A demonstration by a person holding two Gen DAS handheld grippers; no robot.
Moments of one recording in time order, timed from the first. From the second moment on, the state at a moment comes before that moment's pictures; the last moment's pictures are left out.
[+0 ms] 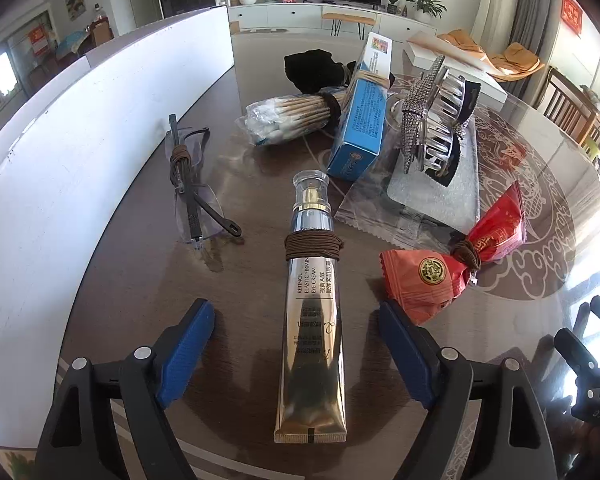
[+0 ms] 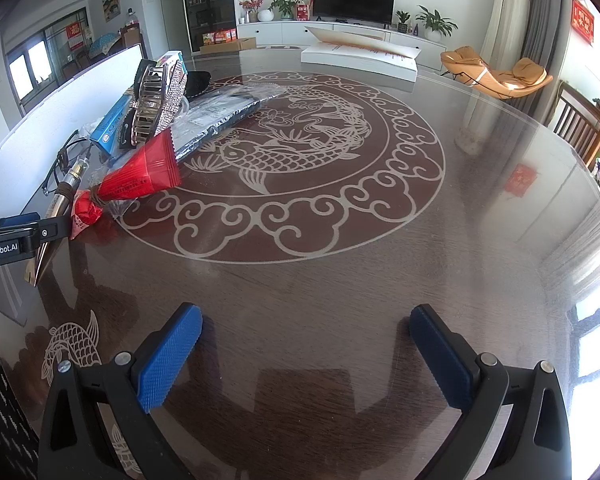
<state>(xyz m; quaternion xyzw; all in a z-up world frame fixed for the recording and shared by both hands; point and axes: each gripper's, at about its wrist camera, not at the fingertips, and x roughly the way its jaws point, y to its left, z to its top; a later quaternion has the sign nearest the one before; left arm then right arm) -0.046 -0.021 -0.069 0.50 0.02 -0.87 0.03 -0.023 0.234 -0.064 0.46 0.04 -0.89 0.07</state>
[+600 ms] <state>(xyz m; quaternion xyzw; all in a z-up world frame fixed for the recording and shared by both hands) -0.046 -0.042 -0.073 0.50 0.04 -0.86 0.08 -0.100 0.175 -0.021 0.49 -0.05 -0.85 0.18</state>
